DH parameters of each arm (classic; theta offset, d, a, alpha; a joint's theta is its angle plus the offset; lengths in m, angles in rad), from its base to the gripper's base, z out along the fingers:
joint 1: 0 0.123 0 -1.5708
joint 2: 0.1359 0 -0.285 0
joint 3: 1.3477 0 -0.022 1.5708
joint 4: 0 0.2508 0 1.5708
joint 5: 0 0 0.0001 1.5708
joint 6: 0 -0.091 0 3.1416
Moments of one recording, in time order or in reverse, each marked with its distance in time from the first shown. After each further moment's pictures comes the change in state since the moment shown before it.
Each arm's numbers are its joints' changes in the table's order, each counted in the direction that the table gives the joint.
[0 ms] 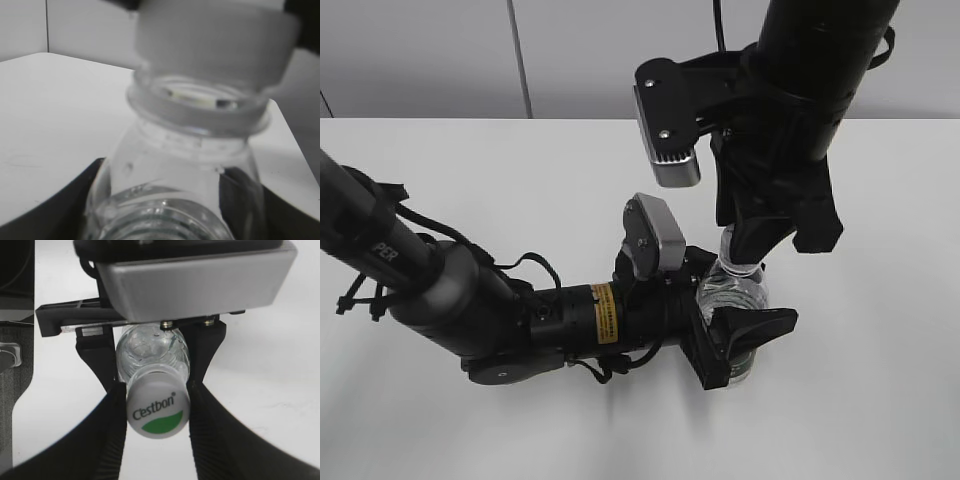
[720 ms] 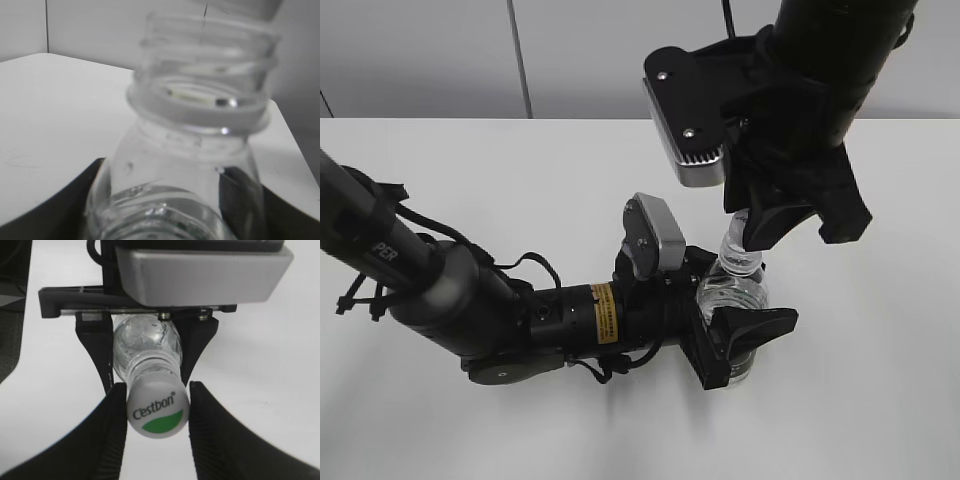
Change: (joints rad) left arm 0.000 0.000 0.000 -0.001 0.002 0.001; right arm 0.002 -0.044 0.006 -0.015 0.002 0.086
